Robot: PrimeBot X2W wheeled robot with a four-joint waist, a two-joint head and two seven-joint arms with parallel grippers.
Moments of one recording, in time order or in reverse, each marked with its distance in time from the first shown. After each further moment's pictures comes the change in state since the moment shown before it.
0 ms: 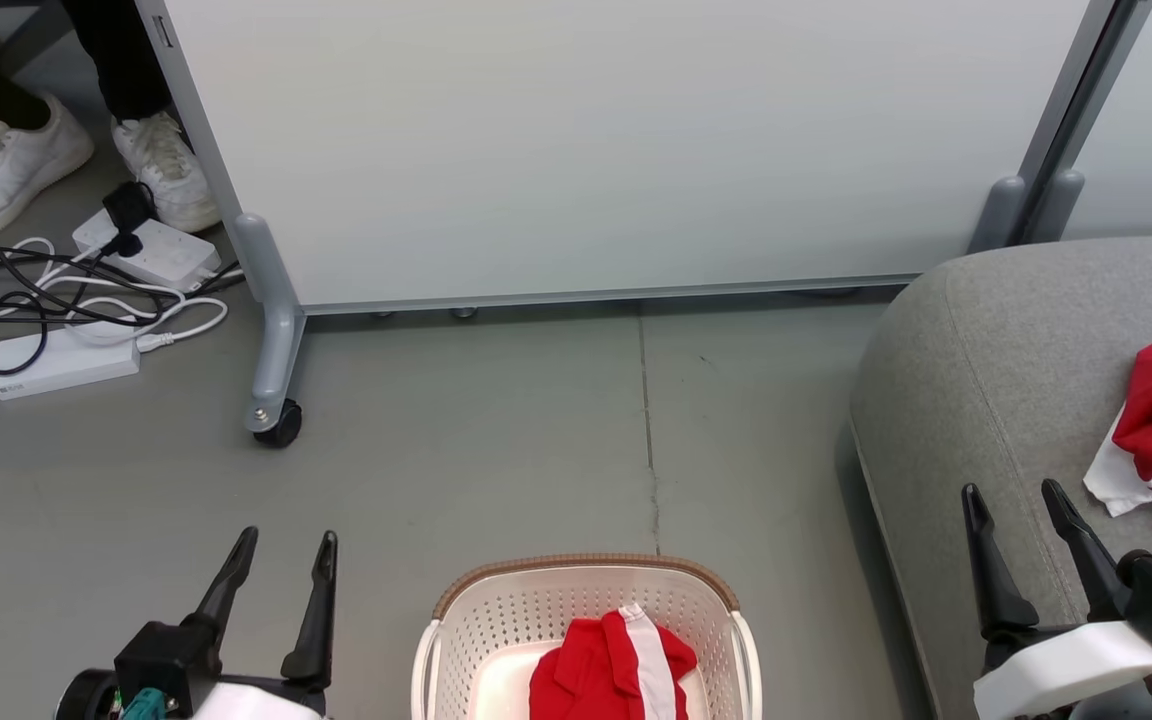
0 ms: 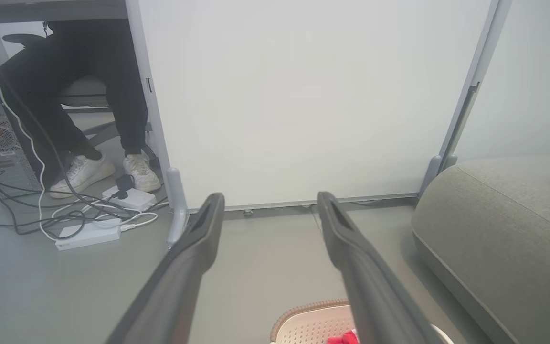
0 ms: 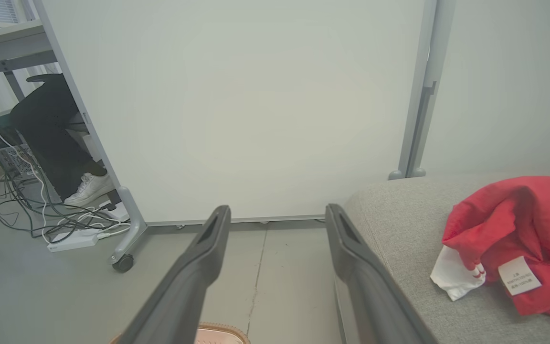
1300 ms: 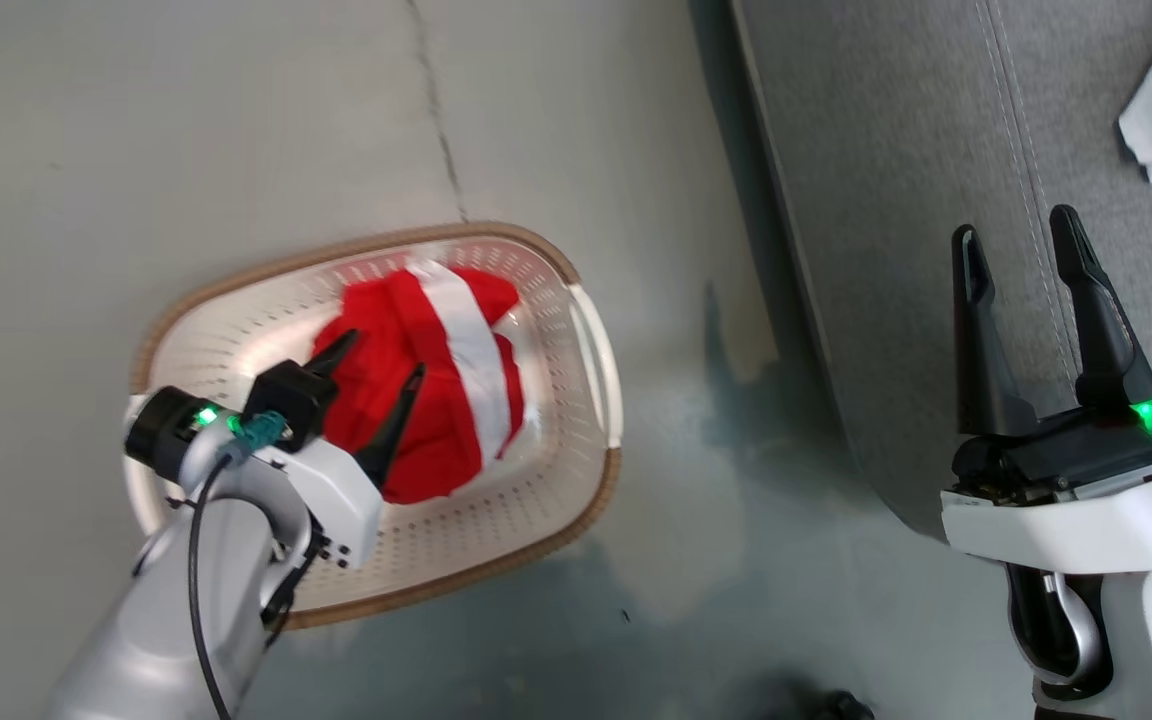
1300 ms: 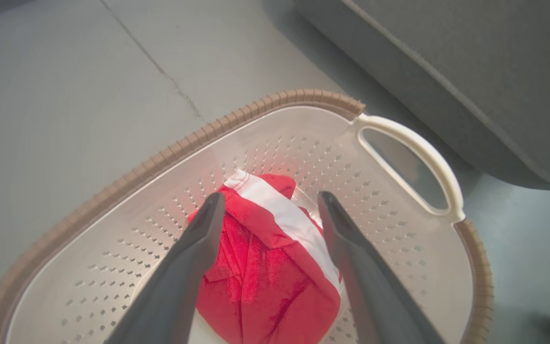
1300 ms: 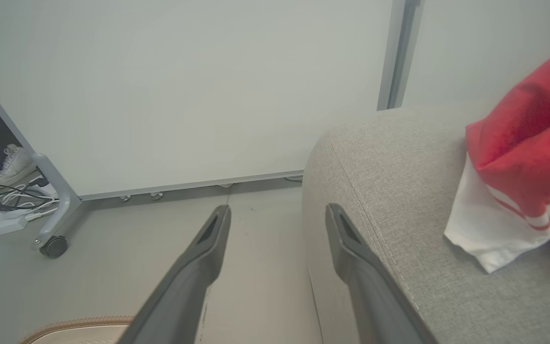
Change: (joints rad) left arm -0.636 0.010 -0.326 0.560 0.074 -0.171 0.014; right arm -0.271 -0.002 0.126 -0.207 0.061 0.000 -0.145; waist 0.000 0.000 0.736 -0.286
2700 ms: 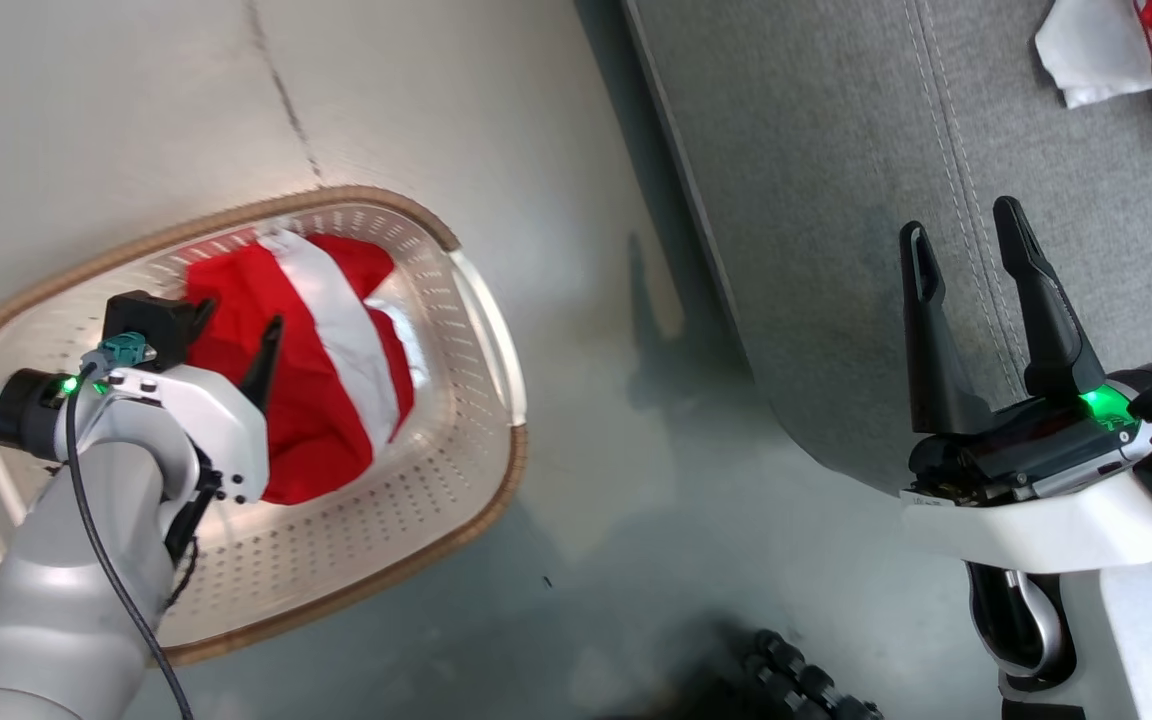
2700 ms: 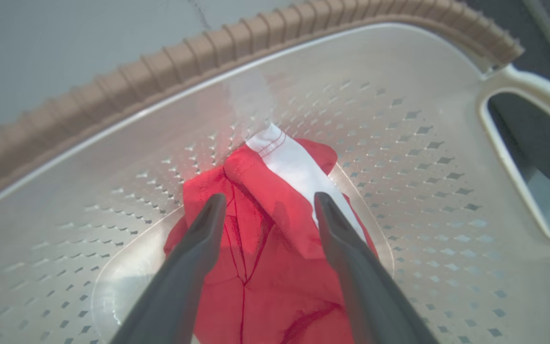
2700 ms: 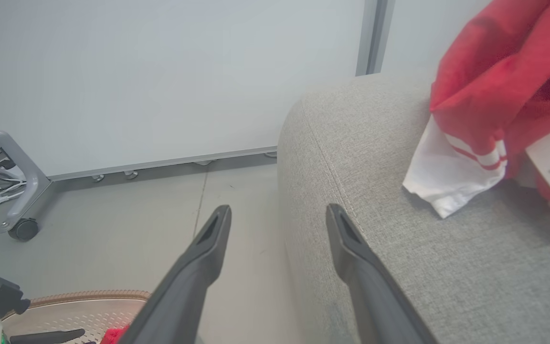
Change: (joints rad) left arm -0.240 0.062 -0.166 0.394 -0.287 0.000 0.014; right arm -0.034 0.001 0.076 0.030 0.060 0.000 -0.046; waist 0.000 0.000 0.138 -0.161
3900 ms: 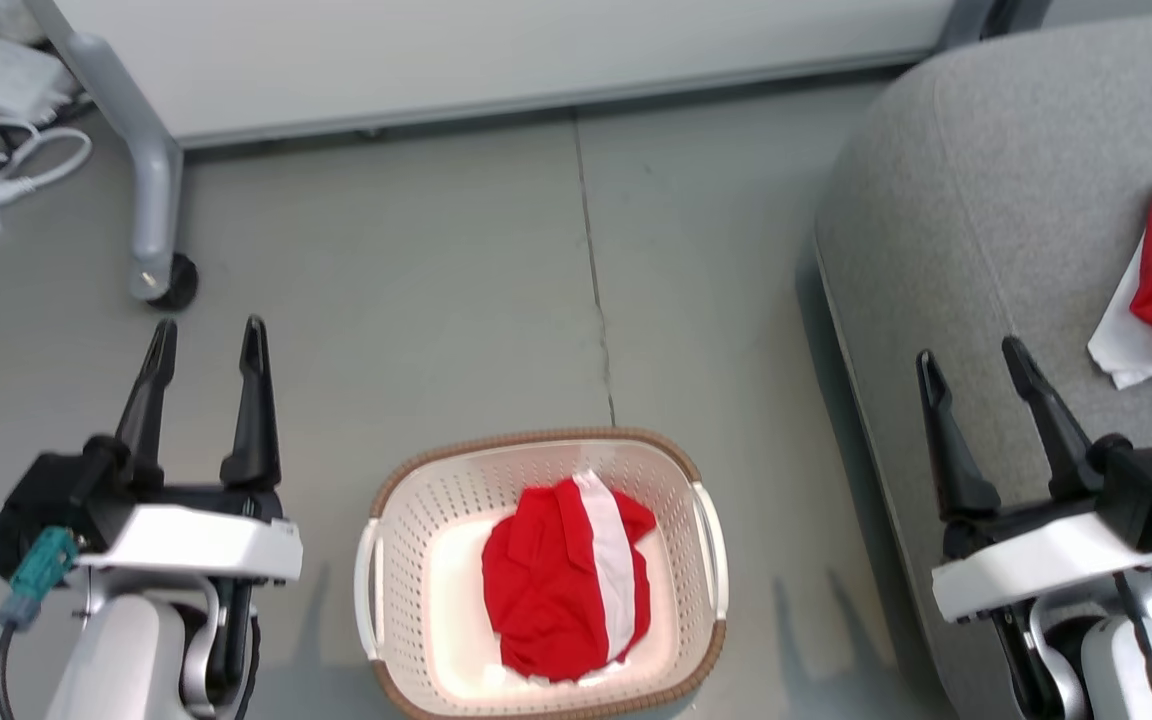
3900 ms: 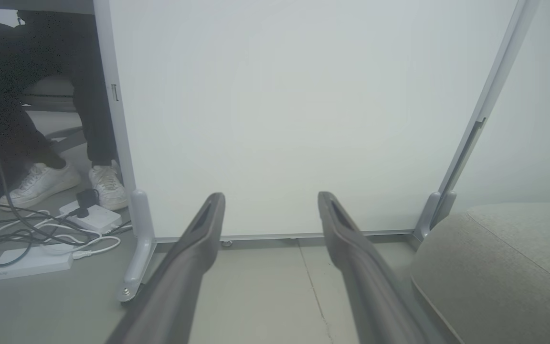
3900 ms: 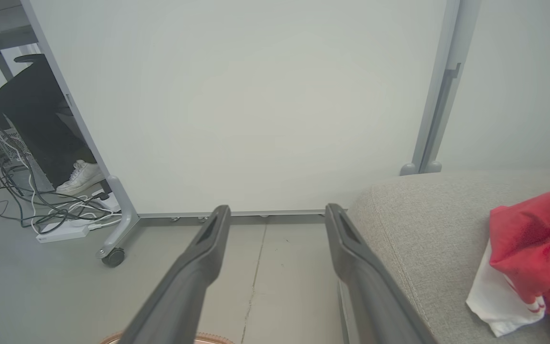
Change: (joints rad) left arm 0.584 -0.137 0.626 -0.949 0.204 0.128 -0.029; right arm 0.111 0.002 -0.117 0.126 -0.143 0.000 0.173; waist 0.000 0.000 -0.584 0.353
